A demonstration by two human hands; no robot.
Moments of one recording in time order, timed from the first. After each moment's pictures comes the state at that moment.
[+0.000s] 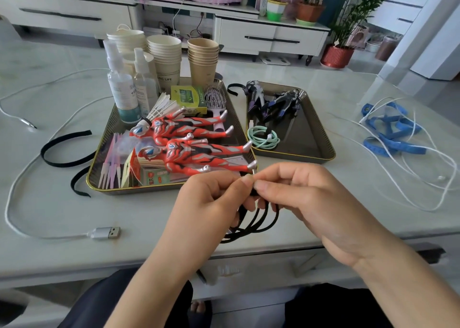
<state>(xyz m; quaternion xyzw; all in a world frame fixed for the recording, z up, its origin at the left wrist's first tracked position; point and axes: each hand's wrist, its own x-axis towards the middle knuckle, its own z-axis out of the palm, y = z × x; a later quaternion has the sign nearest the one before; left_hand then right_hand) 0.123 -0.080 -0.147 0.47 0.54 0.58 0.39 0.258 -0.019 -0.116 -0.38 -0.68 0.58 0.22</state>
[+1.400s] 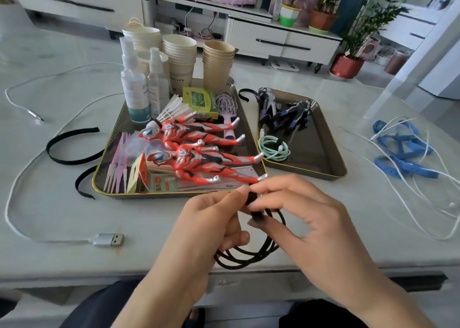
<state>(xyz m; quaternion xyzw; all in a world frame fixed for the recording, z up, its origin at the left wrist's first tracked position) 0.120 -0.074 -0.148 0.22 0.51 0.61 0.57 0.252 -0.014 -0.138 -0.22 -0.90 0.20 0.32</state>
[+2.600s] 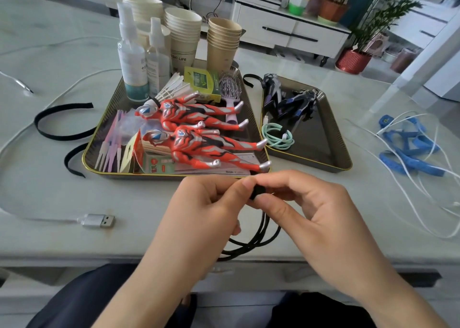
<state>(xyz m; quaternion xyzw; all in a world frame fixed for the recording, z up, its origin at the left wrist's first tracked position) 0.121 -0.083 -0.148 0.35 0.61 0.59 0.41 0.249 -0.018 -0.137 -0.28 -0.81 0.43 0.28</state>
